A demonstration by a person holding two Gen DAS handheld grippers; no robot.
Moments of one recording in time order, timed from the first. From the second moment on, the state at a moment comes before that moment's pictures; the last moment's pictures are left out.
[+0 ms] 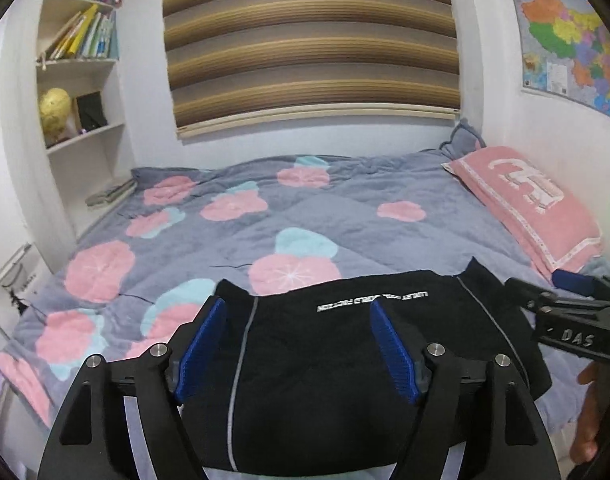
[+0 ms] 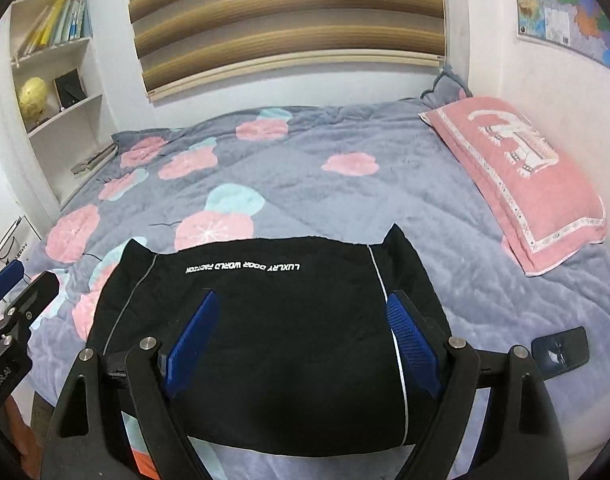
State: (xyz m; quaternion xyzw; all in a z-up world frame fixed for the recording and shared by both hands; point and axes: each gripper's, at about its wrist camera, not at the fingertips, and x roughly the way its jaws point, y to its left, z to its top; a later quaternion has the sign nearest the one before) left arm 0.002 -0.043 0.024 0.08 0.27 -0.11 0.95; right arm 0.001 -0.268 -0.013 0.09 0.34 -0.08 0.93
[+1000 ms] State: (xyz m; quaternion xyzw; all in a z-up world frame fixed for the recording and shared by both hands) left arm 0.033 -0.039 -0.017 0.07 0.34 -0.08 0.93; right arm 0.019 -0.275 -0.050 0.09 0.38 -0.08 0.92
